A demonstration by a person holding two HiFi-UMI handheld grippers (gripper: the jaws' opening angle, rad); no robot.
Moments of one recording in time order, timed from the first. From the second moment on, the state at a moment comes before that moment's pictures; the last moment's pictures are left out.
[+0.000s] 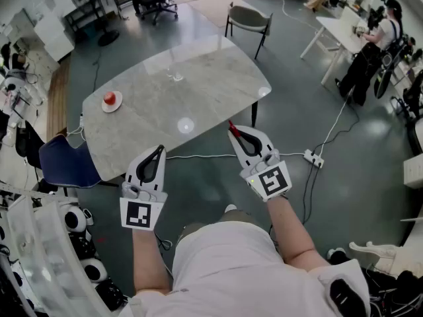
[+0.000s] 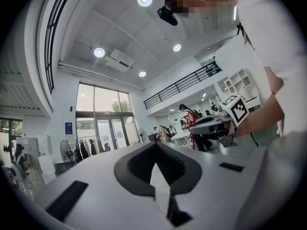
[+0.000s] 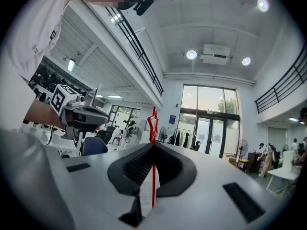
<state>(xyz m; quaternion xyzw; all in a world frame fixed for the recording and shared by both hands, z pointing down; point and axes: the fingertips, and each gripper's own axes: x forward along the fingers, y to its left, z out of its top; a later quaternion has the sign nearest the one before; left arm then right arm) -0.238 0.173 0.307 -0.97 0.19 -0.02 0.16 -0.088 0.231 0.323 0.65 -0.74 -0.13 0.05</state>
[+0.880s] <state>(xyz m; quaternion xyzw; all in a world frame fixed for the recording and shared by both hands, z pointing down) -0.095 0.144 0.386 -0.97 0.15 -0.10 0.17 0.046 0.197 0.383 0.67 -0.74 -0.08 0.06</state>
